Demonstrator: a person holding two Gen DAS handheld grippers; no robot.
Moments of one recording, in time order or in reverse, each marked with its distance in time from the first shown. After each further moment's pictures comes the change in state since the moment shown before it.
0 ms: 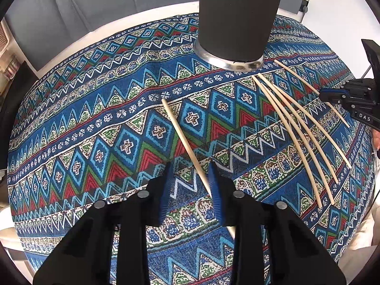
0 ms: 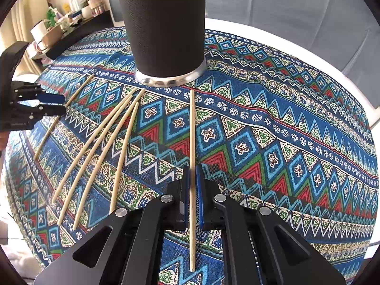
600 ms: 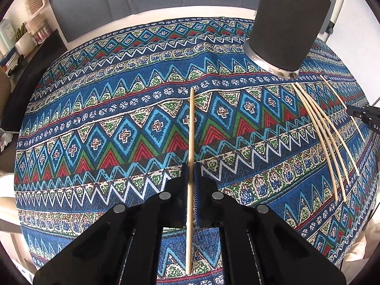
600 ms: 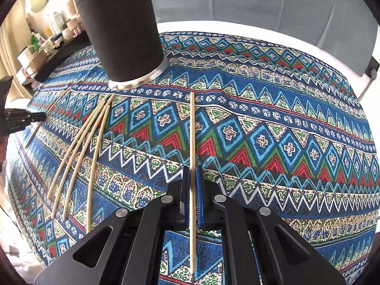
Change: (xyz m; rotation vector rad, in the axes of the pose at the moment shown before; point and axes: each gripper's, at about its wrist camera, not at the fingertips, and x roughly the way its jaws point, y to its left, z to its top) left arm -0.020 0.056 -0.031 -0.163 -0.013 0.057; right arm -0.021 -0.057 -0.035 0.166 -0.035 -0.010
